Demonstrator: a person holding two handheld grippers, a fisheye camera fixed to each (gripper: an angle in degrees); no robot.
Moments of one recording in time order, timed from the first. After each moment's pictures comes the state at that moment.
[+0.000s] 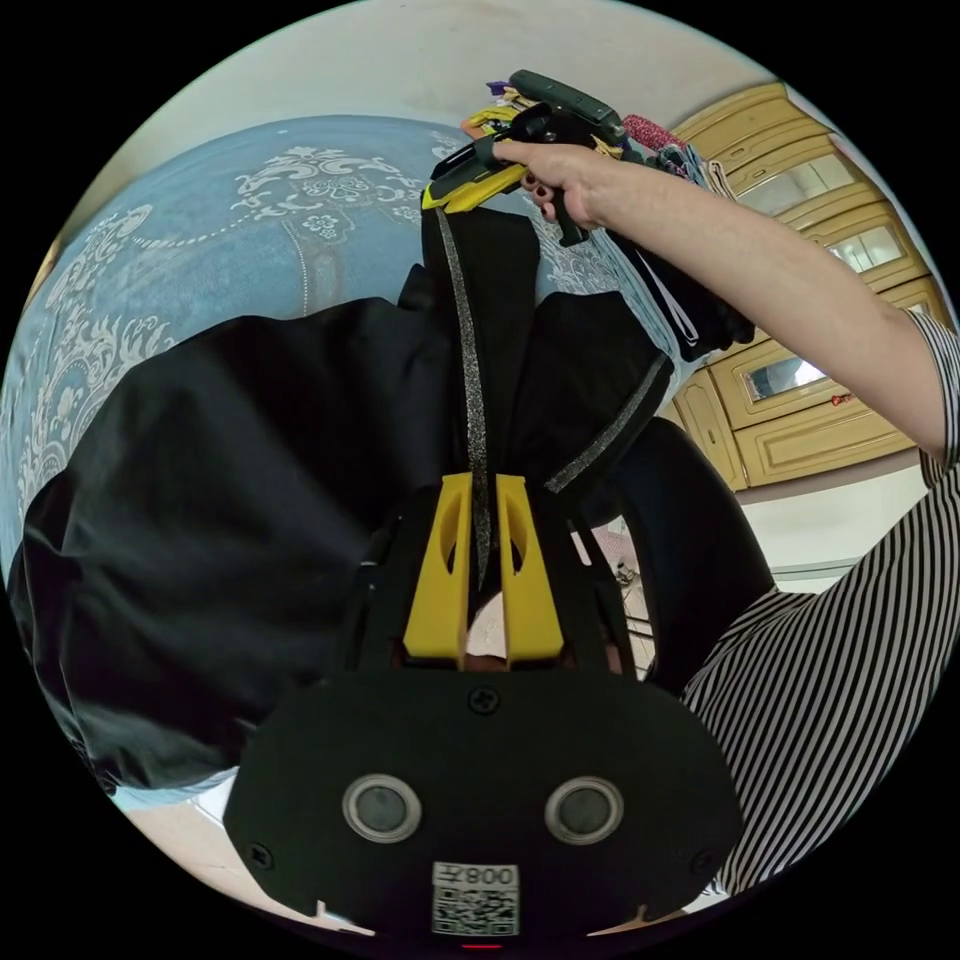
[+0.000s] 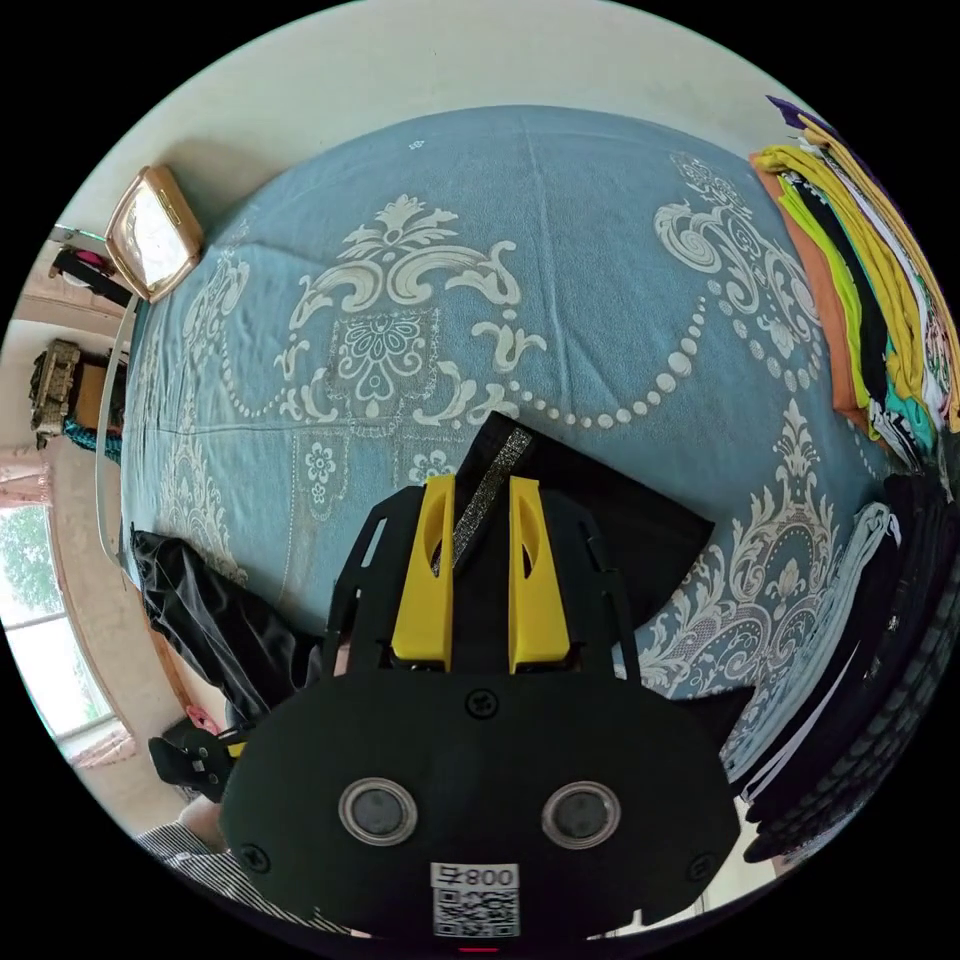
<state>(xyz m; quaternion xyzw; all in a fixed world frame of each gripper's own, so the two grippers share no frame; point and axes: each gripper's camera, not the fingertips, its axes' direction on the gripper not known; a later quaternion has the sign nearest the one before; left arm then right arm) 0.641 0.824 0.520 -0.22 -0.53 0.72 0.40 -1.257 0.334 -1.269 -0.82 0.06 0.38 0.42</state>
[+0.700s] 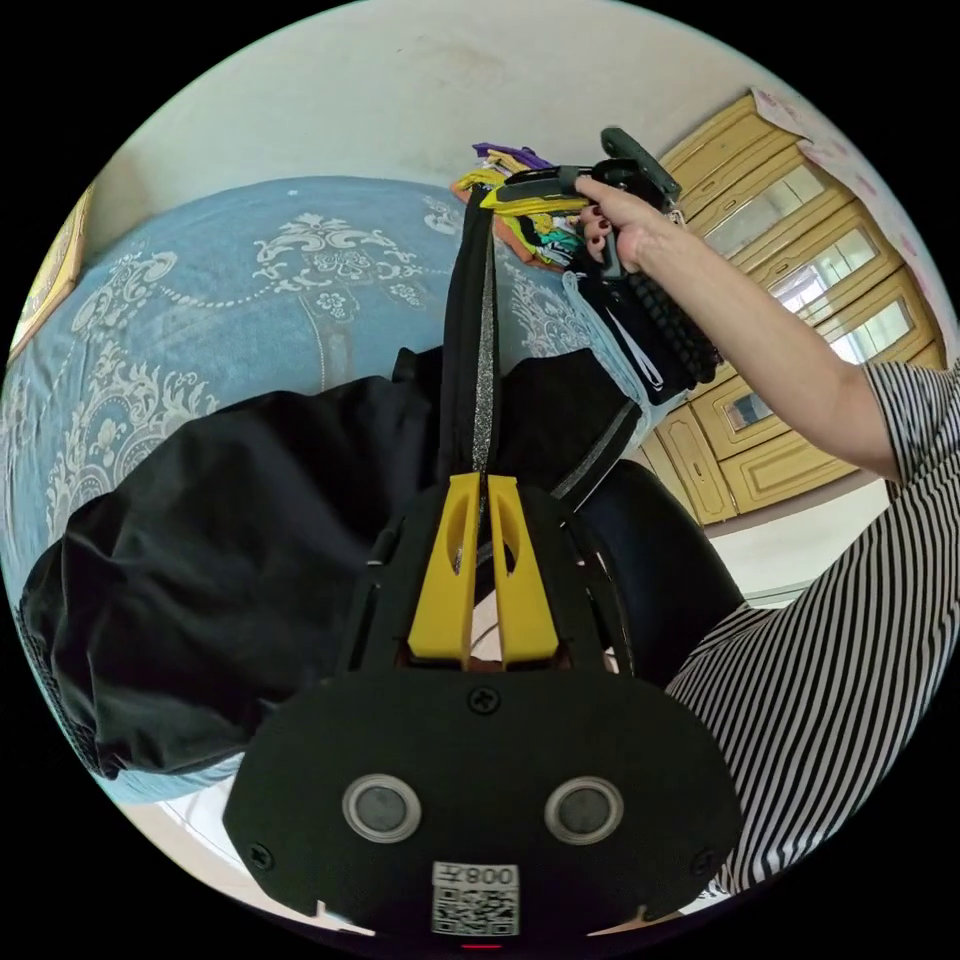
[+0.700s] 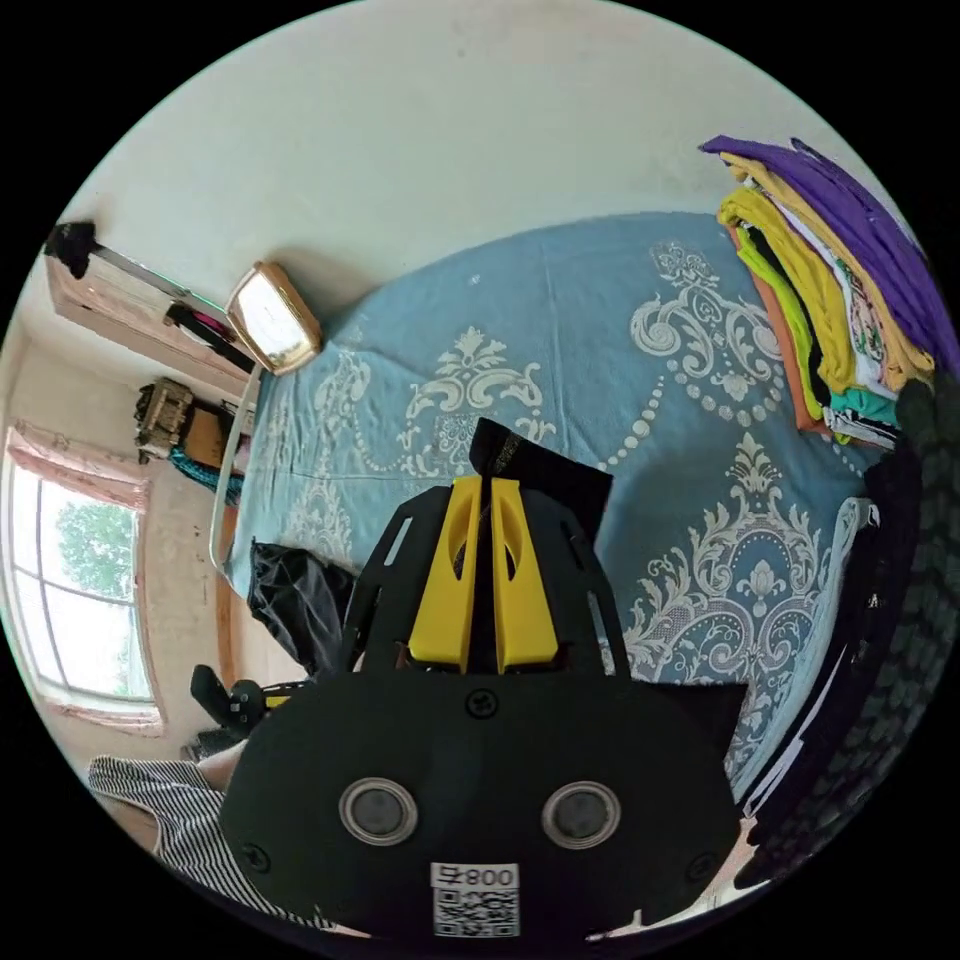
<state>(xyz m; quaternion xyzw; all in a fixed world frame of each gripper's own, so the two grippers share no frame) 0.654 1.016 0.646 -0.19 -0.47 0.76 0.41 -1.189 0.296 -1.427 -0.70 0.03 0.48 0.52</state>
